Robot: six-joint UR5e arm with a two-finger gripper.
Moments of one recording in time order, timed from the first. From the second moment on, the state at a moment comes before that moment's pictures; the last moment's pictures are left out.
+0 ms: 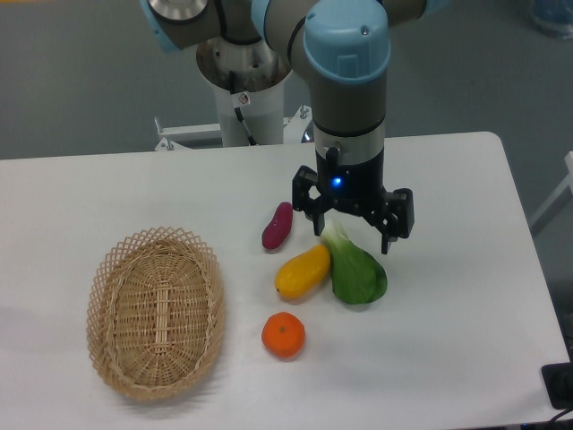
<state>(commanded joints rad) 2.44 -1.81 -1.39 -1.24 1.56 0.89</state>
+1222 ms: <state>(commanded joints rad) 2.42 -1.89 -1.46 -1.16 1.50 0.64</state>
